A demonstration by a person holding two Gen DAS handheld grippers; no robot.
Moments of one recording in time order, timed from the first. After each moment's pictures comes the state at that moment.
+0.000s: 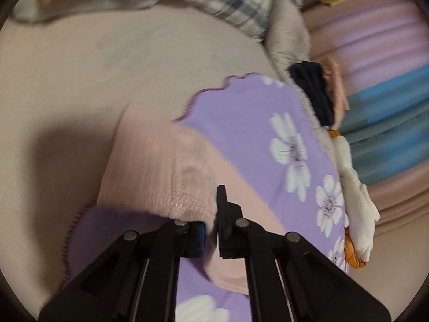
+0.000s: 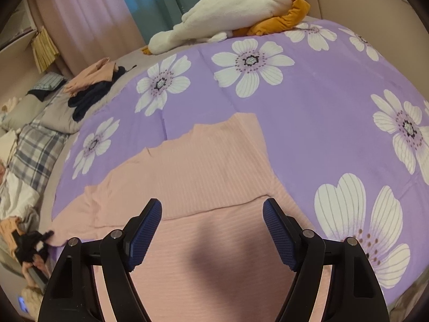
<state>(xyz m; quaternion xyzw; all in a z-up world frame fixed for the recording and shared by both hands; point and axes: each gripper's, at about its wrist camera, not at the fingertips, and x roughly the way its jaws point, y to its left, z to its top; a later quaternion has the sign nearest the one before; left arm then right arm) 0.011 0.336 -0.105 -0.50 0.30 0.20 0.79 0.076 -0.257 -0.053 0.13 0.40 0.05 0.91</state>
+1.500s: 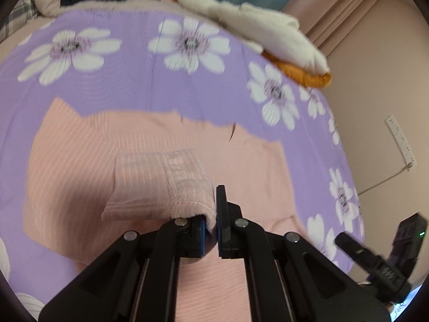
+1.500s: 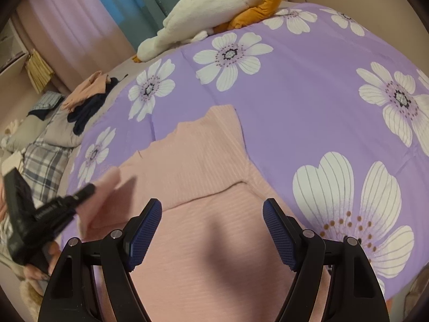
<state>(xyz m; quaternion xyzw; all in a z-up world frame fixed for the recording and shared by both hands) 0.125 -0.006 -0.078 -0.22 0.44 -0.13 0.86 0.057 -0.303 -0.067 0.19 0.40 0.05 0.90</state>
